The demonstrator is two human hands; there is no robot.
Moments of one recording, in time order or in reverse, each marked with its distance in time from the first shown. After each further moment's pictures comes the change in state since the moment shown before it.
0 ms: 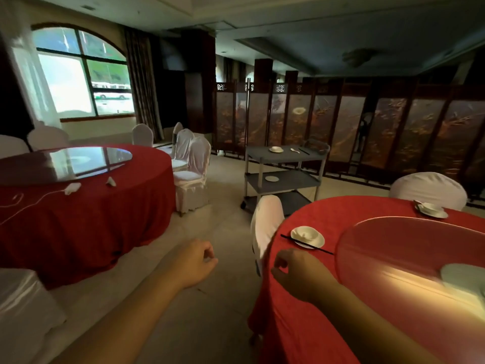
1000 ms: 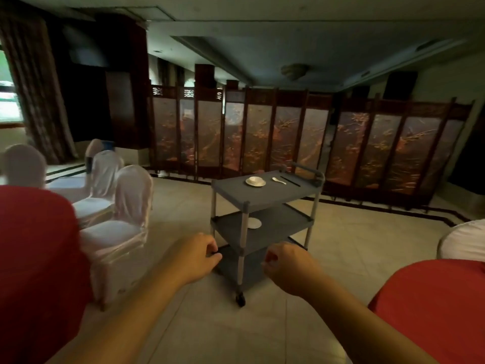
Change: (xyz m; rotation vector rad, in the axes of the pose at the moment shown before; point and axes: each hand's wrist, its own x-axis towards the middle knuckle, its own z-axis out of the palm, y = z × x) left_hand 0.918 -0.248 0.045 -0.101 -0.086 0.268; right_hand 0.889 0.113 0.067 -0.002 0.034 0.339
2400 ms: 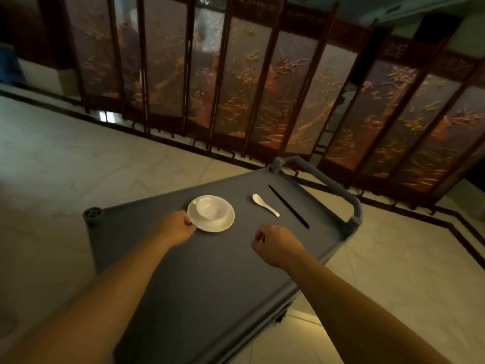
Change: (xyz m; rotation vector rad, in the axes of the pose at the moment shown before) left_hand 1.069 -0.145 0.338 -0.188 -0.183 -0.366; right_hand 0.998 0.424 0.027 -0.058 -0.198 0.200
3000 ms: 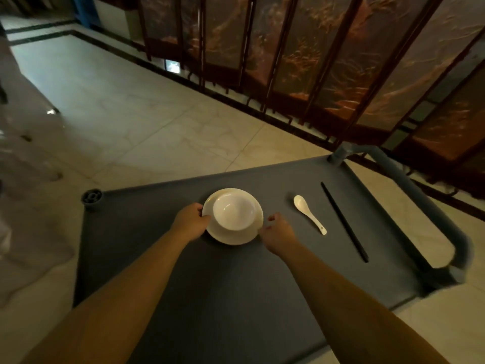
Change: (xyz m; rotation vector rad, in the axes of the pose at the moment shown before) left_hand 0.139 -0.024 0.078 -0.258 0.012 -0.374; right_hand 0.231 0.018 0.085 0.481 -0.239 0.196
